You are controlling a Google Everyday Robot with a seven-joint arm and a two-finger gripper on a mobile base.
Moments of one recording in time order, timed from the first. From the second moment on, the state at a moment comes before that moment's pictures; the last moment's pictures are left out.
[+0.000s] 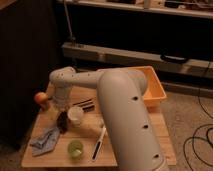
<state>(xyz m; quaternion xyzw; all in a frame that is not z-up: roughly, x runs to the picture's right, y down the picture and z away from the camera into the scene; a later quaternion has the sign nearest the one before) -0.263 0.146 0.827 -0.47 0.02 0.30 0.83</state>
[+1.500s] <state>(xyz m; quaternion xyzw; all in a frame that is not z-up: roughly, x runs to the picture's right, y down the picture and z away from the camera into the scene) -0.268 0.125 0.840 -0.46 0.02 0.29 0.84</state>
